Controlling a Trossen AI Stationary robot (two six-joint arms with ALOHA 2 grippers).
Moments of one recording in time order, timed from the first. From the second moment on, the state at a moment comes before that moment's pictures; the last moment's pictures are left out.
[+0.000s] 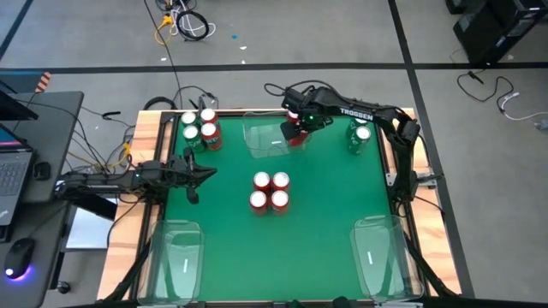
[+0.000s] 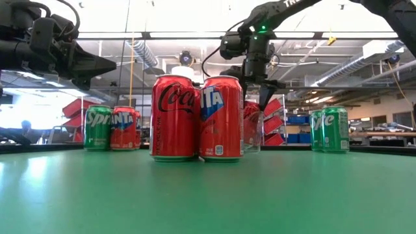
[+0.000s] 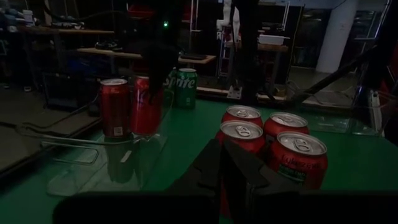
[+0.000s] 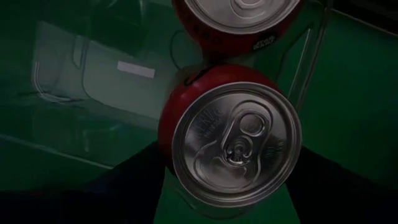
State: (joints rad) left arm 0.03 0.14 0.01 0.14 -0.18 -0.08; right arm -0.51 1.98 1.73 -1.11 0.06 0.70
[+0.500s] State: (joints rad) left arm 0.03 0.14 0.01 0.13 -0.18 -0.08; right arm -0.51 1.98 1.73 -1.09 0.11 0.55
